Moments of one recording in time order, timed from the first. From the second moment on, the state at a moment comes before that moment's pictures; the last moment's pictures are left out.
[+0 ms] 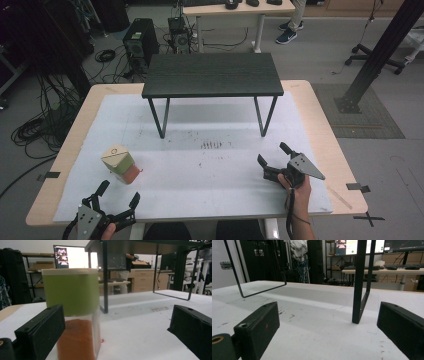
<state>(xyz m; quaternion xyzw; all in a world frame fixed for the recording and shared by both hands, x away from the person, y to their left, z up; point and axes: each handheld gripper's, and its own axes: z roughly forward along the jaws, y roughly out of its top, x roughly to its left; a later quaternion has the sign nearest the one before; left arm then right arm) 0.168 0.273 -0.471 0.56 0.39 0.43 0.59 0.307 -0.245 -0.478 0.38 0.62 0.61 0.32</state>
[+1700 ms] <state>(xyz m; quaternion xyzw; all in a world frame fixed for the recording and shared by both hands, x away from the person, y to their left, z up) 0.219 0.316 -0.479 0.58 0.39 0.40 0.59 0.307 -0.244 -0.478 0.38 0.62 0.61 0.32</state>
